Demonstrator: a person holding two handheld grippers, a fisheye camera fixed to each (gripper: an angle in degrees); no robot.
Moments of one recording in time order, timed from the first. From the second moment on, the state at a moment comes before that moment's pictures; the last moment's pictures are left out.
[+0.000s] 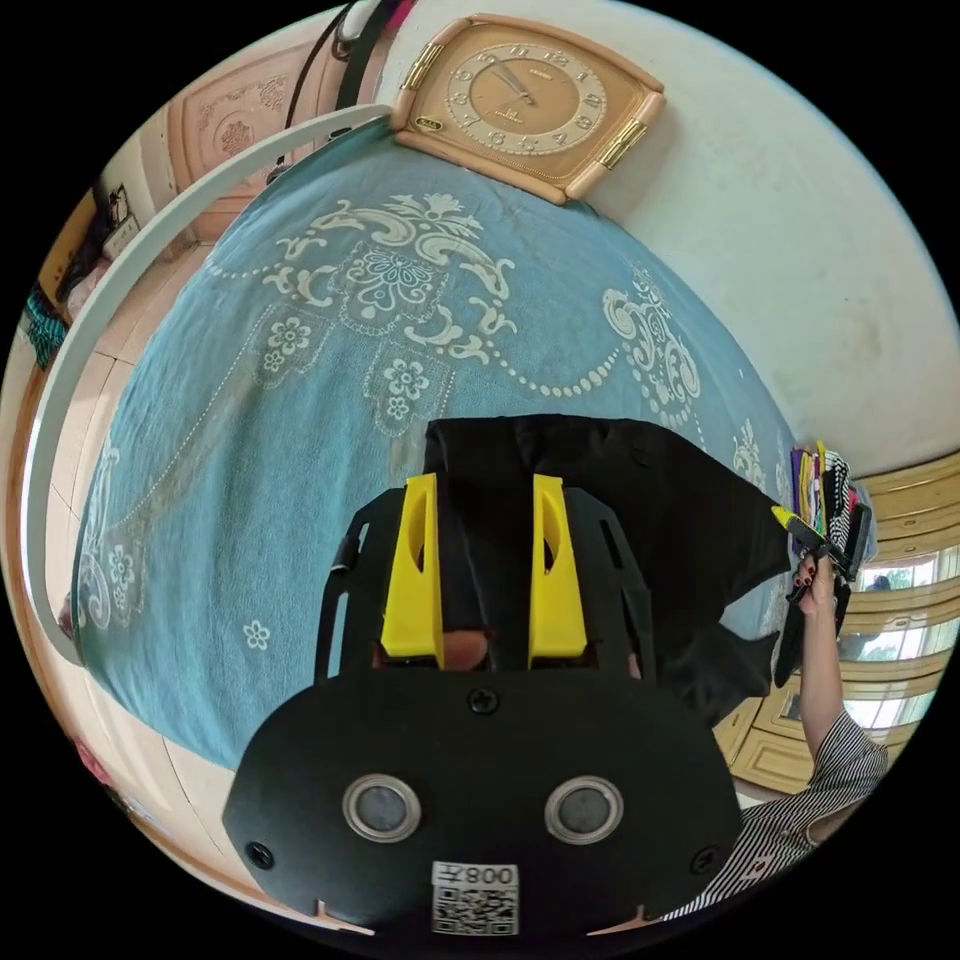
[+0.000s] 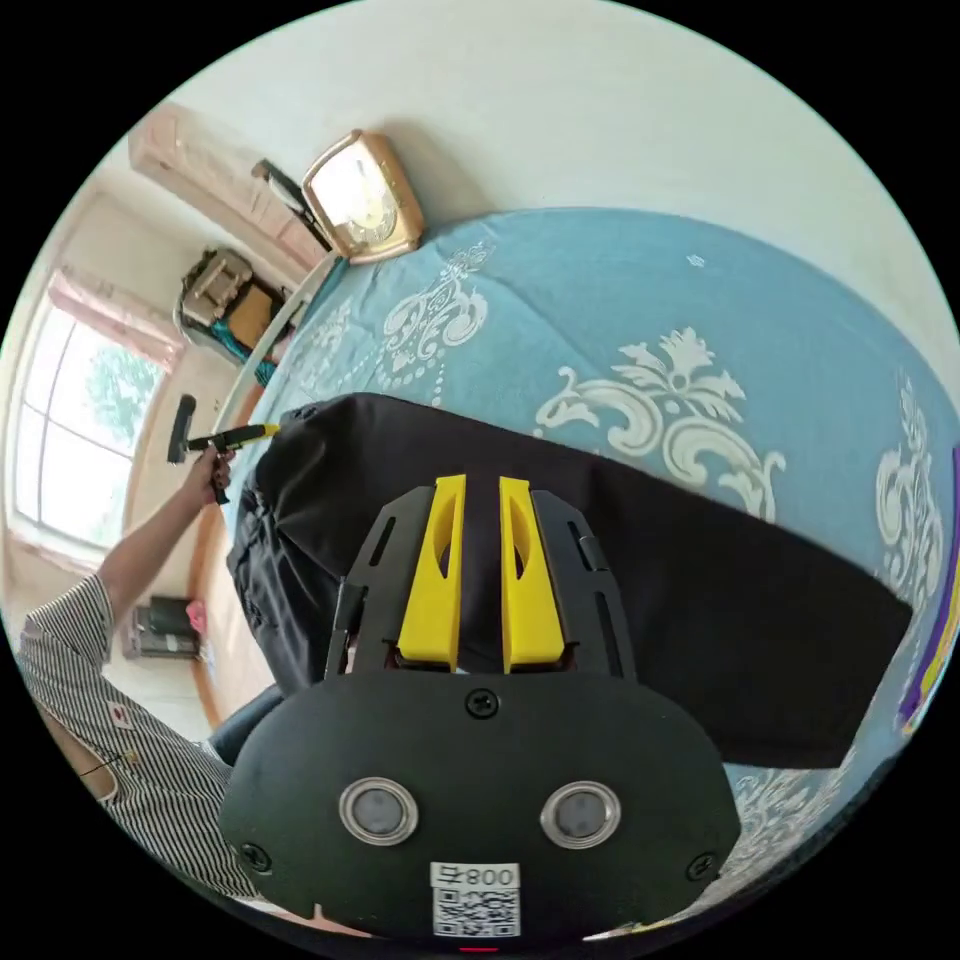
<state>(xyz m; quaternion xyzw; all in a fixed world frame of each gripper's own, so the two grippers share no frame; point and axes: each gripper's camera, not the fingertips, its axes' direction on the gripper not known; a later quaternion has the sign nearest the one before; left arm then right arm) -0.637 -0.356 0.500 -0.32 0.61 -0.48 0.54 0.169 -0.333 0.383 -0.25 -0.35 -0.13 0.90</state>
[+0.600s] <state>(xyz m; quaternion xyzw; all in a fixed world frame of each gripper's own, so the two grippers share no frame) -0.782 -0.327 0.489 -0.21 0.55 -0.47 0.66 -0.040 -0.301 0.400 -0.19 -0.19 -0.33 0.91</state>
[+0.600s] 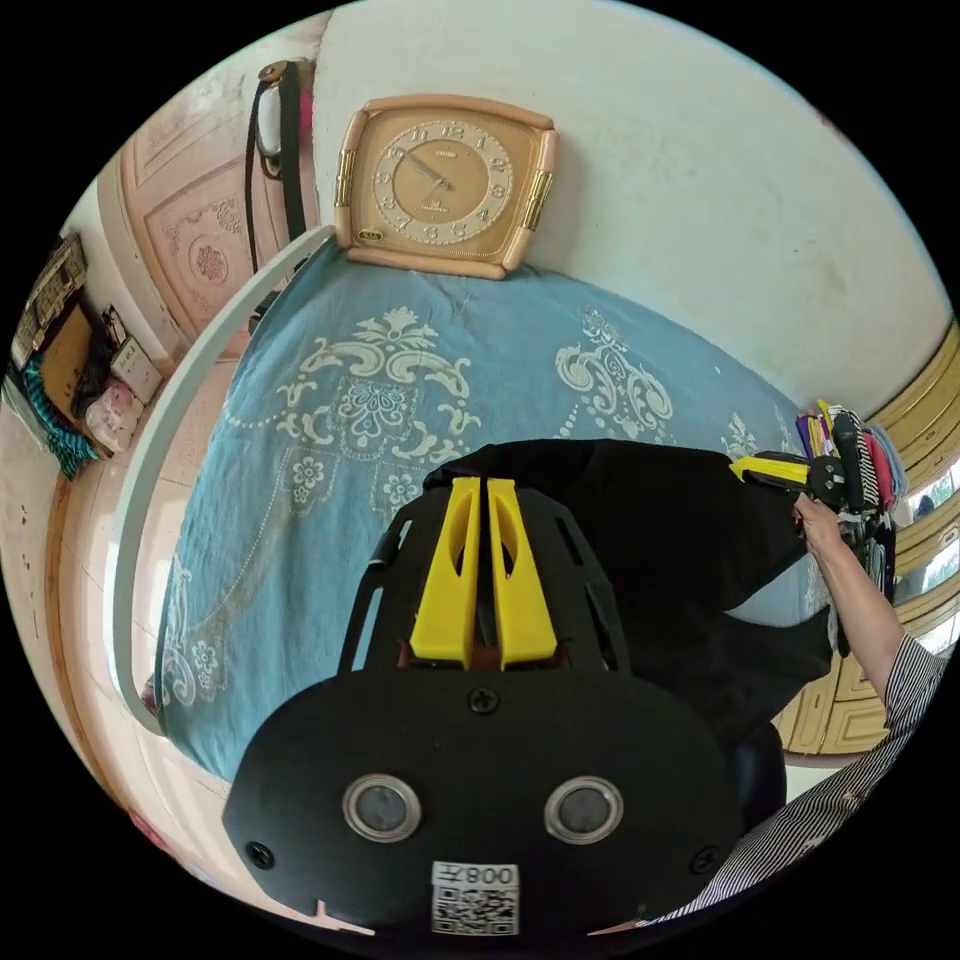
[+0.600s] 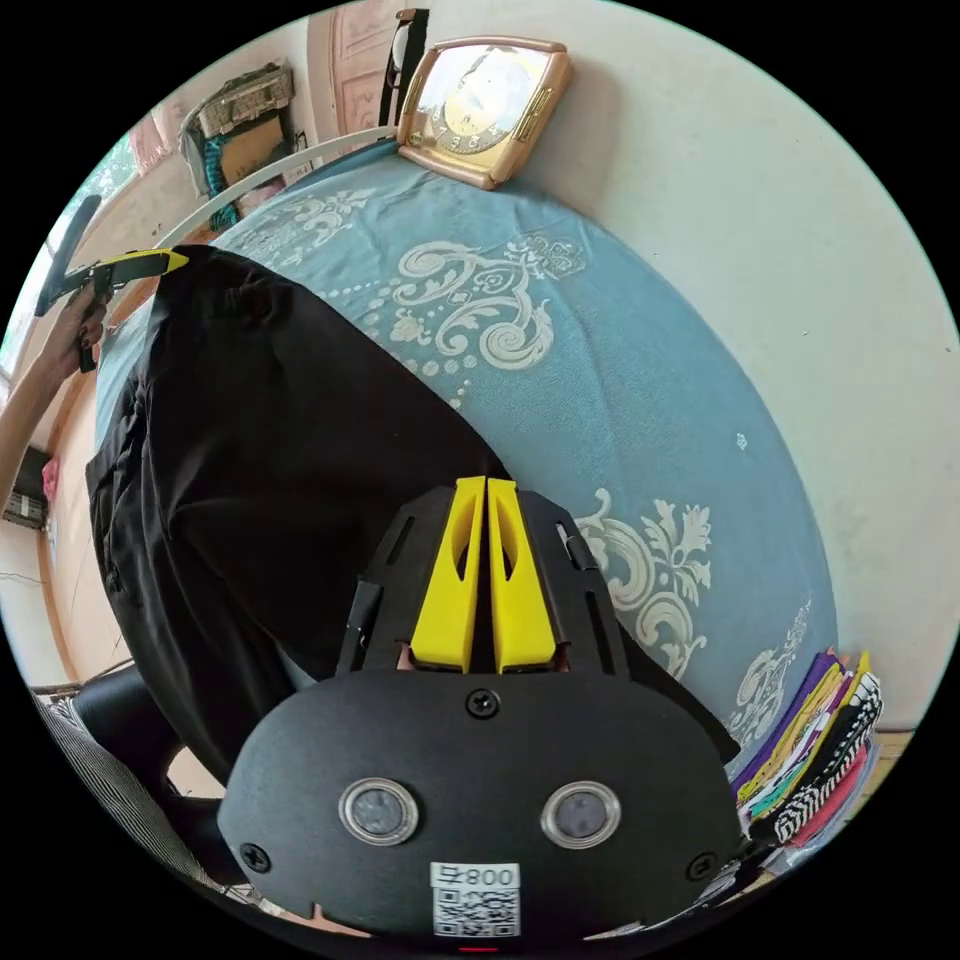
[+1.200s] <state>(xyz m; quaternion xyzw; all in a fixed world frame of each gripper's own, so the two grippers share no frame) -0.774 -0.147 0.422 -0.29 0.60 -0.50 0.55 -0.043 -0.183 0.373 -0.22 -0.36 -0.27 0.87</state>
